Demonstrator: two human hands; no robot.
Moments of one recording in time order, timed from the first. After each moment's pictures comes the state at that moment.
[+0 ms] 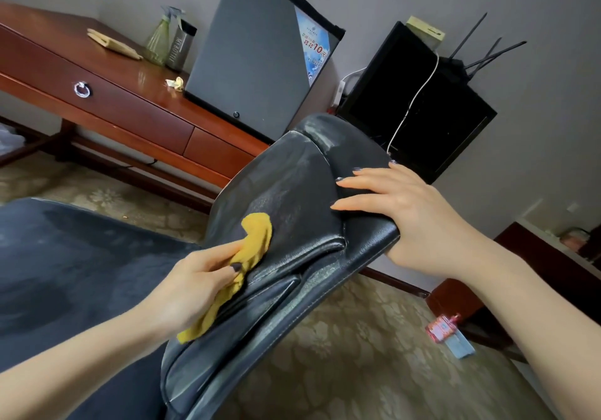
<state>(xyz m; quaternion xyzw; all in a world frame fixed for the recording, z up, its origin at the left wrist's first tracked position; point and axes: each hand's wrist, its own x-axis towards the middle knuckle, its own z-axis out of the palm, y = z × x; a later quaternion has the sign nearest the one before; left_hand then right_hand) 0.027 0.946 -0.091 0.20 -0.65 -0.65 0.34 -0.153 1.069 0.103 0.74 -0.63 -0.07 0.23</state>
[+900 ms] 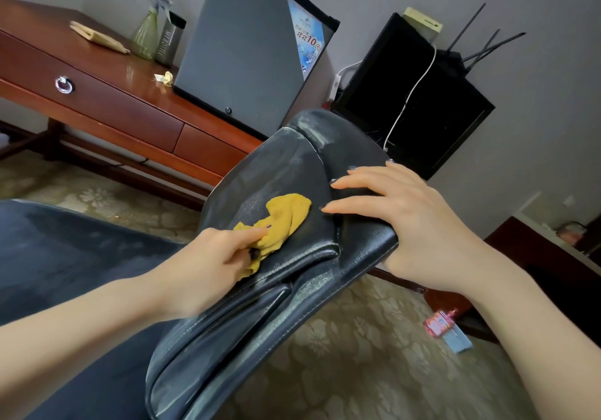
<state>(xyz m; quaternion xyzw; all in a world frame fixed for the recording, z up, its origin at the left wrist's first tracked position) 0.011 0.937 -0.051 0.13 -0.83 -0.45 0.32 -0.149 1.072 0.103 0.72 -0.65 -0.07 0.22</state>
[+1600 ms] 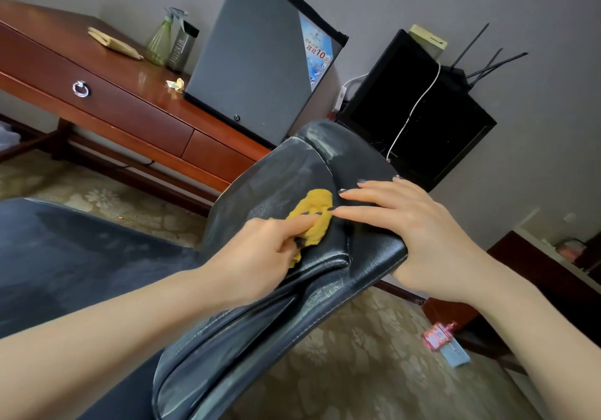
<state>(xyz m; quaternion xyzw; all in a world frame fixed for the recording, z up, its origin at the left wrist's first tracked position) -0.005 0.947 -0.023 0.12 -0.82 -0.42 0.37 -0.149 1.071 0.105 0.73 -0.64 -0.07 0.21</state>
